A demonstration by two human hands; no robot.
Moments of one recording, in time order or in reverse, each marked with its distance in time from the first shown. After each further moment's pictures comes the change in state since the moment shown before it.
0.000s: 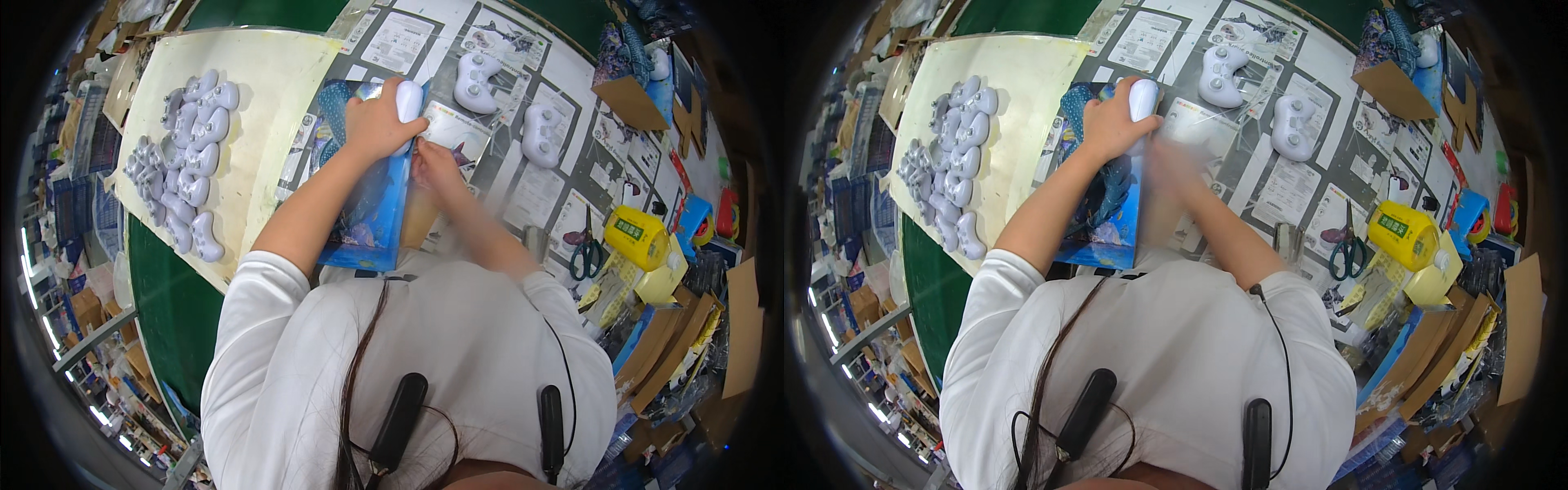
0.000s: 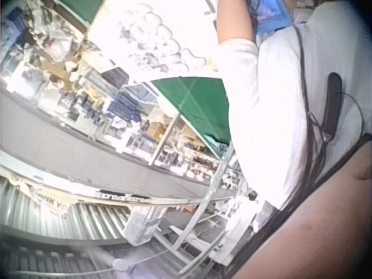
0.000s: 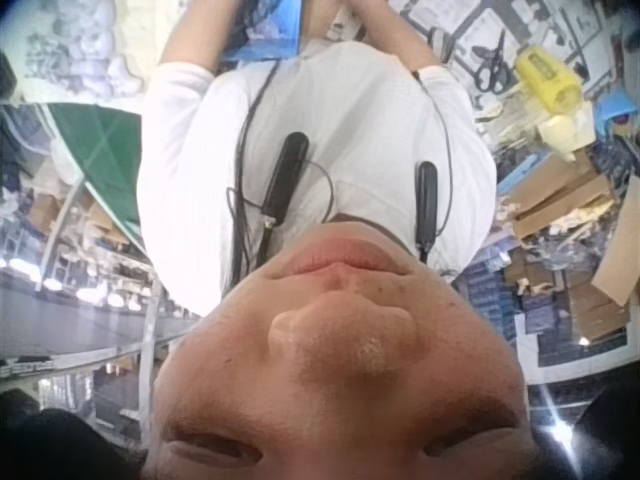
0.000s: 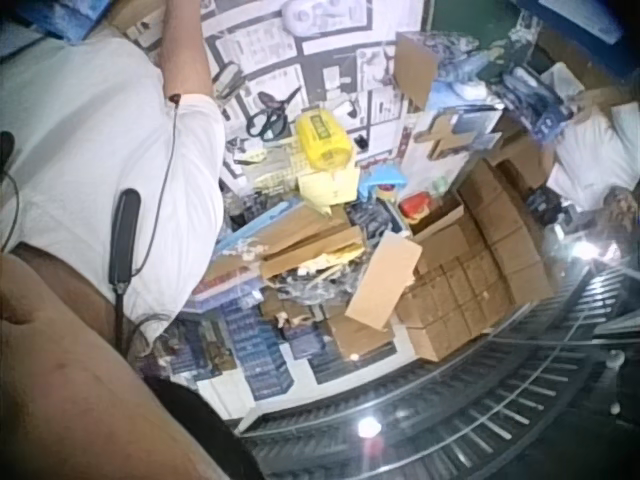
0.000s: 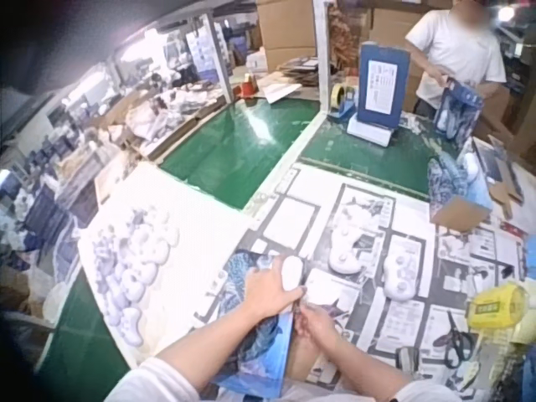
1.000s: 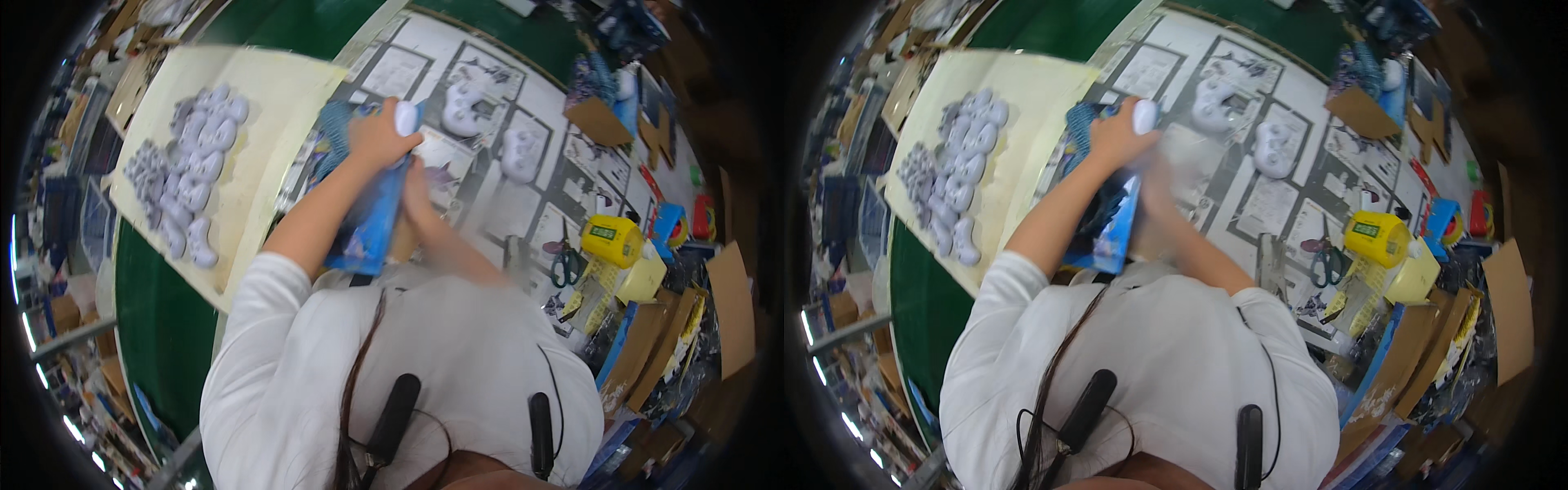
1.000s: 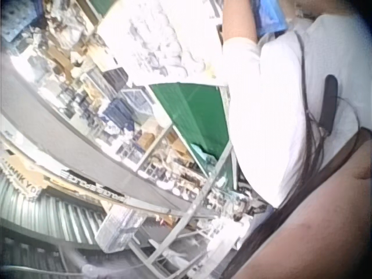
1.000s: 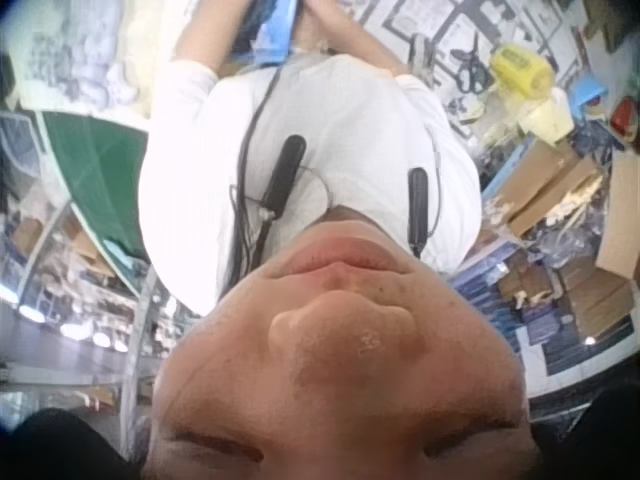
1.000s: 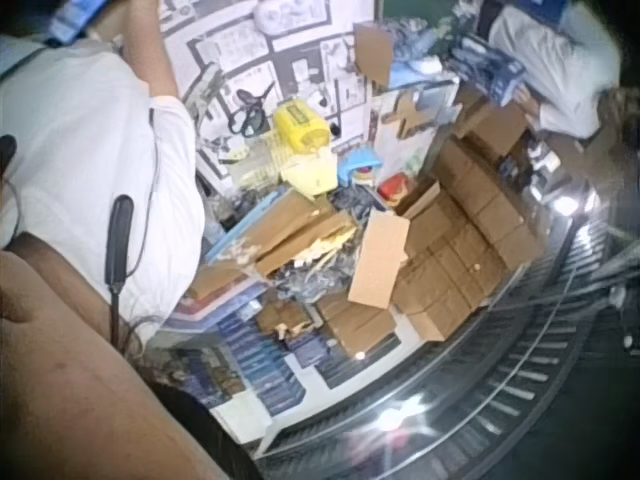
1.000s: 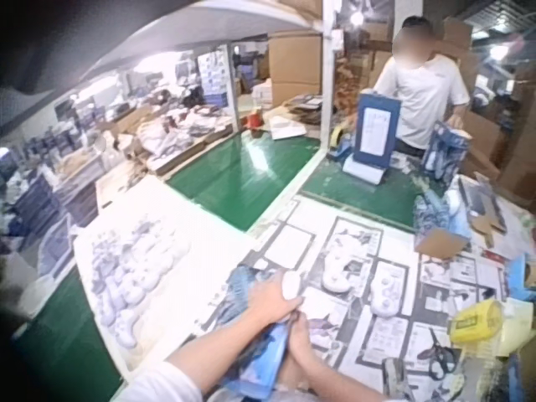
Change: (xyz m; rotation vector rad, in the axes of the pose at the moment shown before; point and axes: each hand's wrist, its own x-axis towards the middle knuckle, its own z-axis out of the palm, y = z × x) left_hand -0.010 0.022 -0.023 0.069 -0.020 -0.119; right_hand -0.013 -0.024 0.049 0.427 0.317 0.080
